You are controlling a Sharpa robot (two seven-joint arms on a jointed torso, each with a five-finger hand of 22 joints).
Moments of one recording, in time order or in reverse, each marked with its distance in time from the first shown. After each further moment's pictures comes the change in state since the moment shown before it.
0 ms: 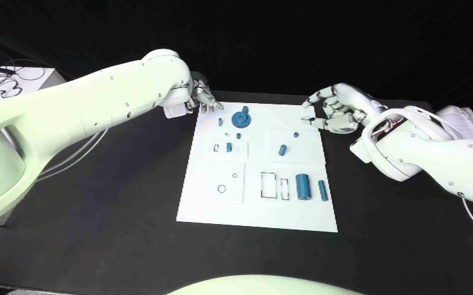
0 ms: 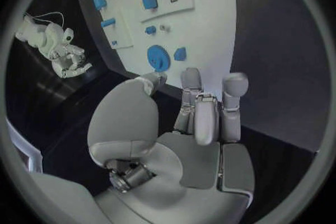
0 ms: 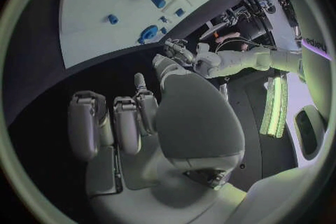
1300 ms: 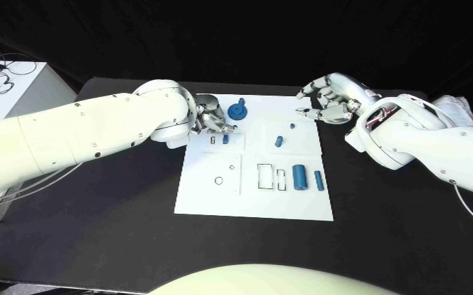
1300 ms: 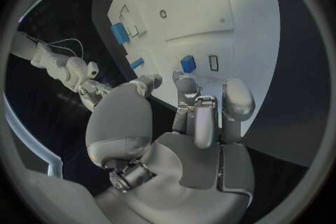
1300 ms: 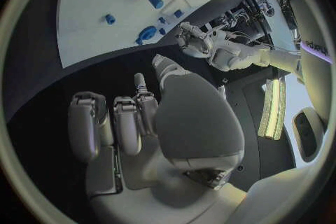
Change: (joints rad) left arm -0.090 -0.199 -0.010 0.480 -0.058 -0.169 -0.018; left_hand -0.107 -0.029 0.032 -0.007 -0.008 0.118 -0.074 0.112 0.072 0.169 -0.062 0.097 0.145 -0.002 -0.041 0.078 0.000 -0.016 0.114 -0.046 0.113 0.182; right arm 0.000 0.004 0.000 0.002 -0.022 0.006 -0.002; right_hand 0.004 0.004 -0.003 -0.003 0.000 0.000 0.000 0.000 0.001 0.020 0.000 0.021 0.000 0.000 0.000 0.010 0.000 -0.001 0.000 0.000 0.019 0.000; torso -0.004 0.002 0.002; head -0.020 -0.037
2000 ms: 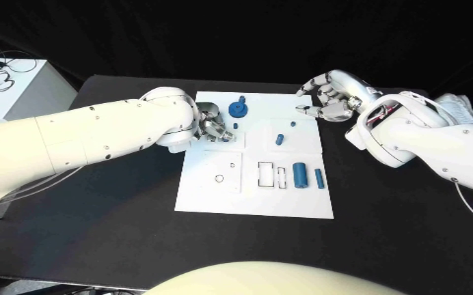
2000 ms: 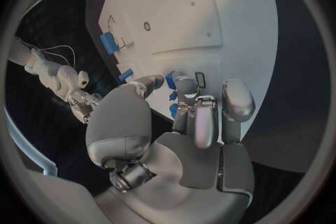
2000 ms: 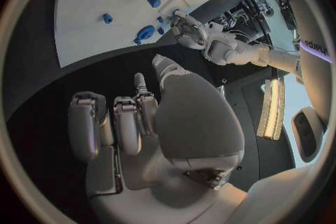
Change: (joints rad) left arm -0.005 0.041 -0.074 -0.058 0.000 0.001 0.000; left_hand -0.022 -0.003 0.036 -0.042 0.035 0.004 -0.004 0.006 0.003 0.013 -0.002 0.006 0.023 0.000 0.000 0.000 0.000 0.000 0.001 0.000 0.011 0.016; right arm 0.004 -0.001 0.000 0.008 -0.004 0.001 -0.001; right_hand 0.000 0.000 0.000 0.000 0.004 0.000 0.000 0.000 0.000 0.000 0.000 0.004 0.000 0.000 0.000 0.000 0.000 0.000 0.000 0.000 0.000 0.000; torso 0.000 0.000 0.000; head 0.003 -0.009
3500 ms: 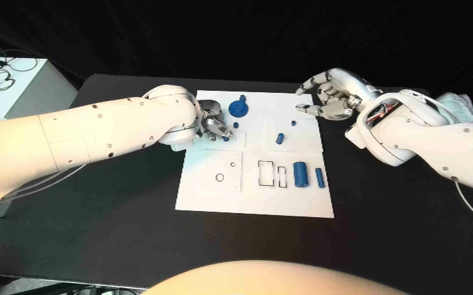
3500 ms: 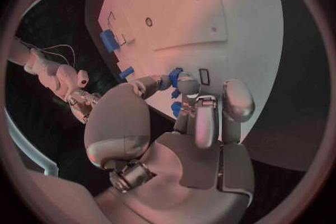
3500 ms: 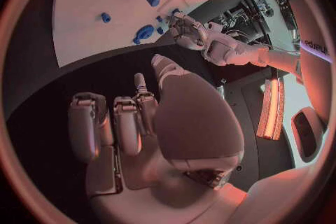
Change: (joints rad) left arm 0.003 0.015 -0.001 -0.007 -0.001 -0.014 -0.004; left_hand 0.015 0.026 0.324 -0.123 0.039 -0.044 0.034 0.017 0.042 0.006 0.002 -0.004 0.026 -0.004 0.004 0.000 0.000 0.007 -0.014 0.007 0.016 0.005; right arm 0.004 0.002 0.000 0.003 -0.002 0.001 -0.001; right_hand 0.016 0.000 -0.008 0.002 0.000 0.000 0.000 0.000 0.002 0.000 0.000 0.000 0.000 0.000 0.000 0.008 0.000 0.000 0.000 0.000 0.013 0.000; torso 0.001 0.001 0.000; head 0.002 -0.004
